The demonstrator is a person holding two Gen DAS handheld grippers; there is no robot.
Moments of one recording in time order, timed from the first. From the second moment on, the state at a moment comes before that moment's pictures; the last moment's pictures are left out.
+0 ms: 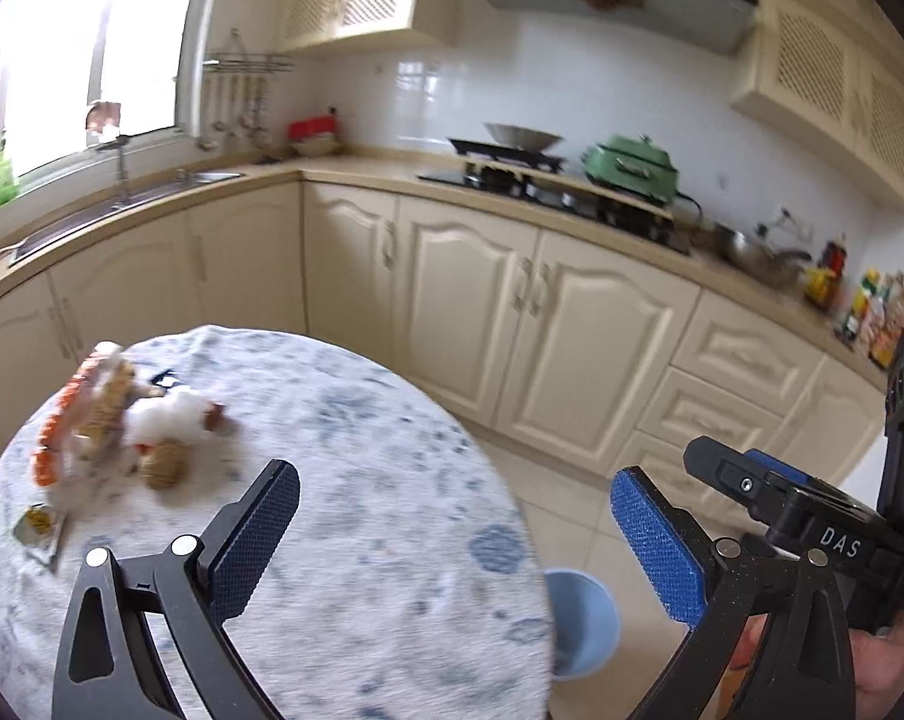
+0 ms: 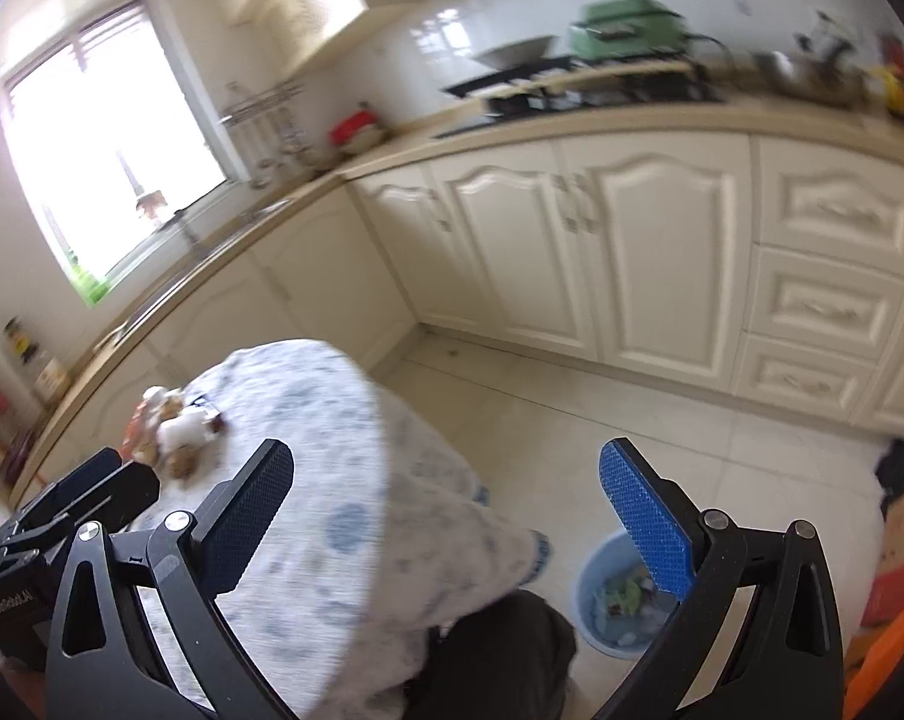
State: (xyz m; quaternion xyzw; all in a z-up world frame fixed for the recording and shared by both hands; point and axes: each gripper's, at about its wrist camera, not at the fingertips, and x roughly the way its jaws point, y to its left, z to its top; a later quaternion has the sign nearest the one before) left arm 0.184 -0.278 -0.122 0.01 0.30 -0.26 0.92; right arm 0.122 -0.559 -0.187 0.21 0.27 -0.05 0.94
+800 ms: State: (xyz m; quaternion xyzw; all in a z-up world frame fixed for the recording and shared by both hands) left arm 0.096 -0.054 -0.120 -0.06 0.26 -0.07 0.96; right arm 0.195 -0.341 -0.149 0.07 0.28 0.09 0.95
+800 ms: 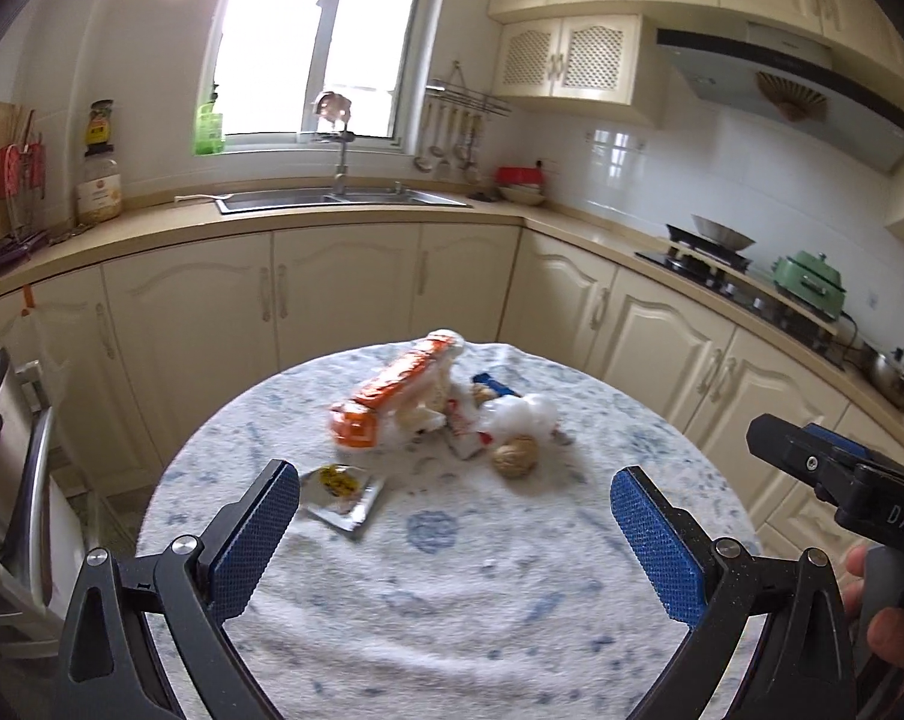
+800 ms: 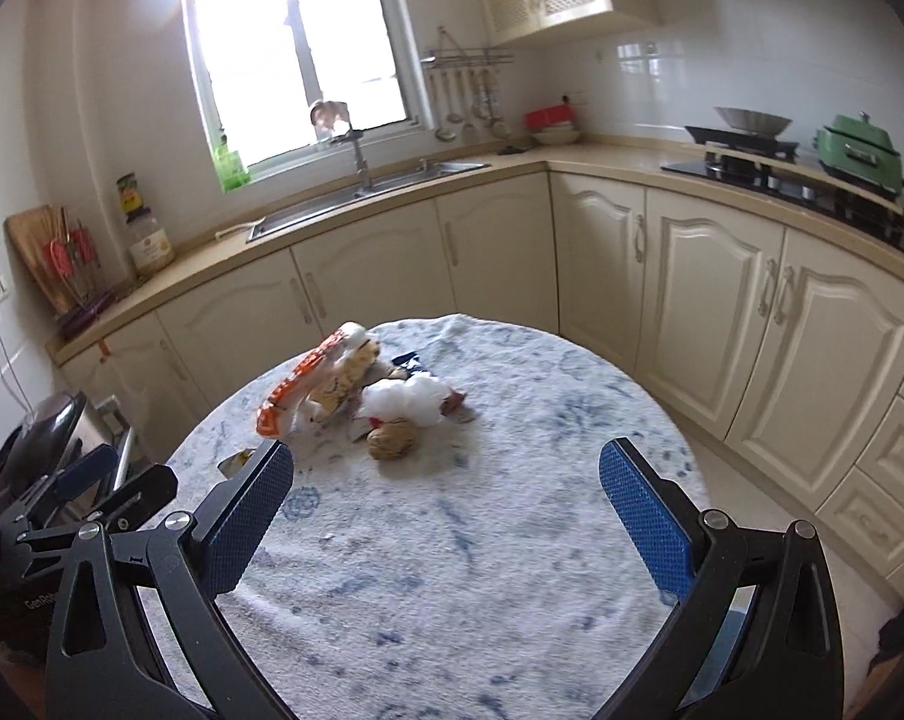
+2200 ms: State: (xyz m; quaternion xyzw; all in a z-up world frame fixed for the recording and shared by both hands) left arm 0.334 -0.029 -0.220 0.03 0.42 -0.09 0.90; right arm 0.366 -0.250 -0.273 0.01 0.42 0.10 0.90
